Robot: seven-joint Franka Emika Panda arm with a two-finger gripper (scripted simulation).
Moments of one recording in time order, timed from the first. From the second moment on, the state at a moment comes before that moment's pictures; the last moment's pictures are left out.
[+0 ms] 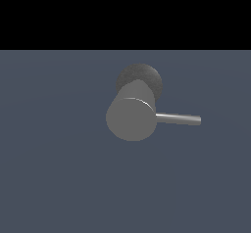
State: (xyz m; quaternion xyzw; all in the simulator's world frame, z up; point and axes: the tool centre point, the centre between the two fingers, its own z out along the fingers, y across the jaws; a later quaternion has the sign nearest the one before) arm -0.175 -0.133 0.571 -0.59 0.09 -0.27 0.76
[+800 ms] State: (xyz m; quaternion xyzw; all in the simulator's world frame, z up) arm -0.137 -0.255 0.474 -0.33 0.27 -0.30 0.85
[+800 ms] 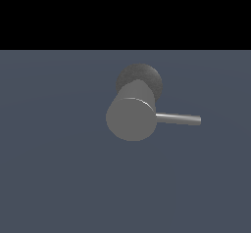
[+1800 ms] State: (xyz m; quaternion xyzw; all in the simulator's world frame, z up) arm -0.118 -0.305 0.225 -0.06 0.55 -0.23 0.80
